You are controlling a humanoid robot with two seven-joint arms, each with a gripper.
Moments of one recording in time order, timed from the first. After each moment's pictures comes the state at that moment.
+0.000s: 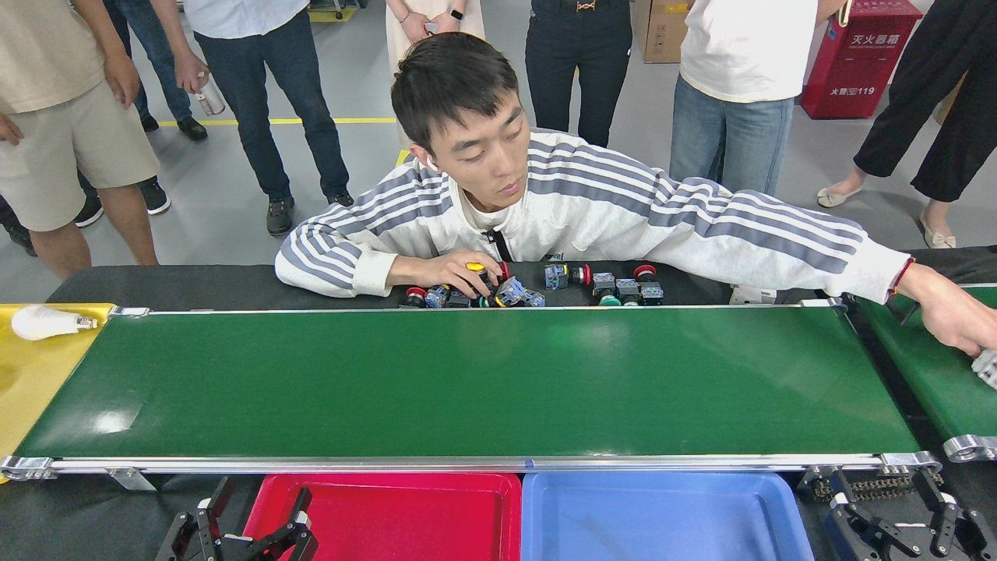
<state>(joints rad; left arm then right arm) 0.30 -0.01 0.21 -1.76 -1.57 -0.33 0.03 0.27 -0.12 -0.40 -1.68 1.24 -0.34 -0.03</state>
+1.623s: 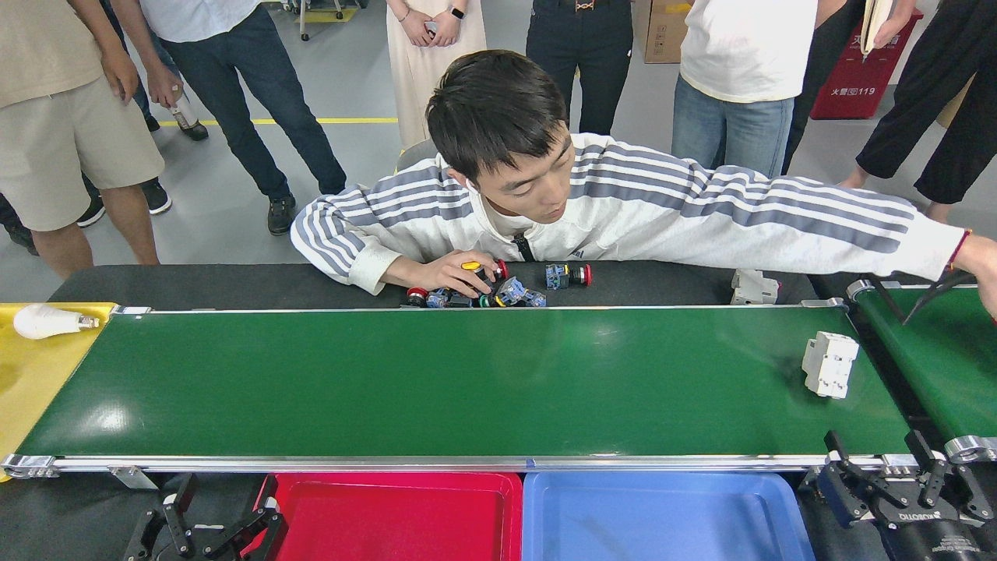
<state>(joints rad) 0.24 0.02 0.27 -1.67 -1.57 -0.29 0.03 0.03 -0.12 -0.35 -1.49 1.29 -0.34 0.04</state>
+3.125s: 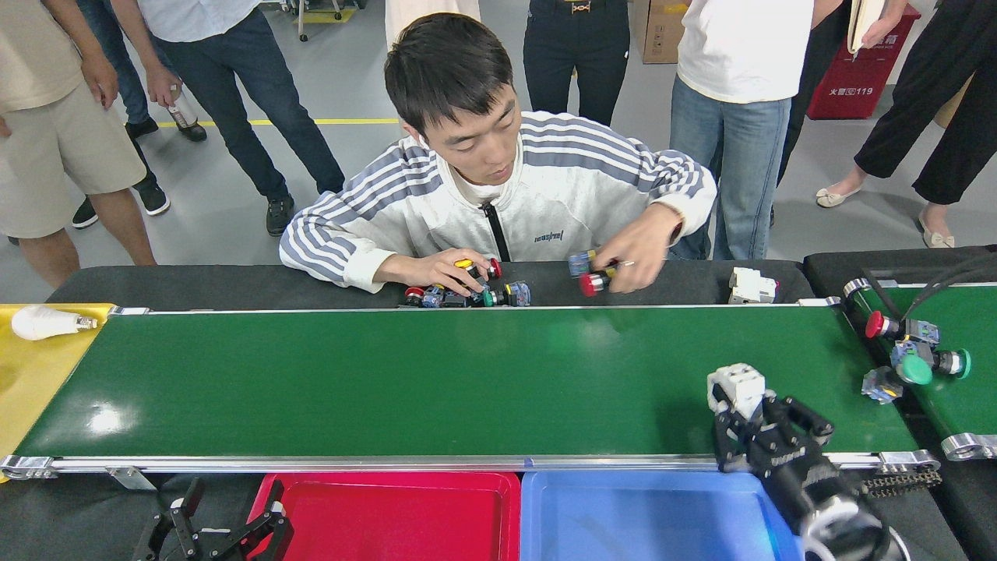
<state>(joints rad) 0.24 0.02 0.26 -1.66 -1.58 -0.28 0.04 0.19 -0.12 -0.03 -1.74 1.28 -0.35 0.15</state>
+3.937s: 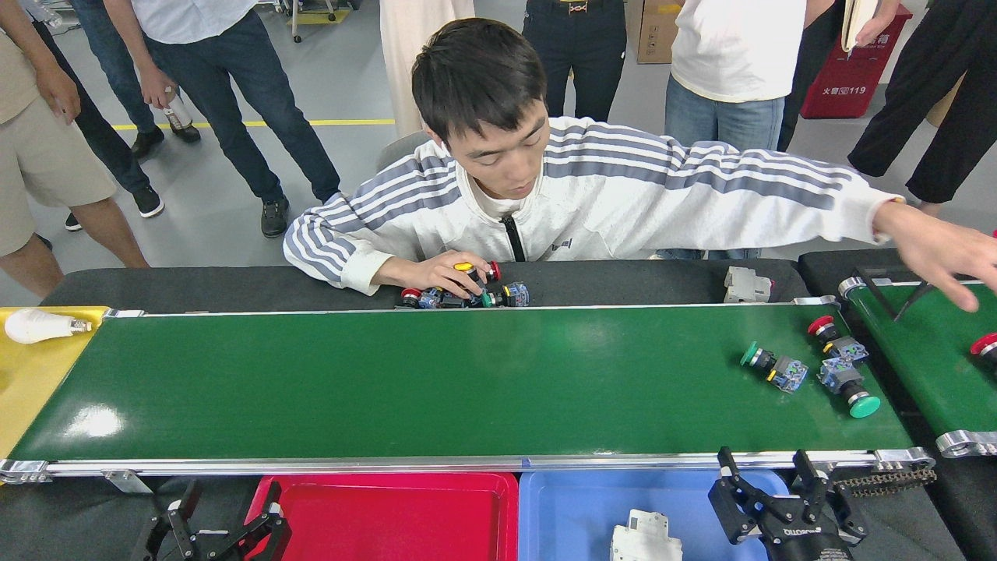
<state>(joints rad) 0.23 0.02 0.25 -1.66 -1.57 -0.28 0.04 0.20 0.04 -0.16 -1.73 1.33 -0.09 0.14</state>
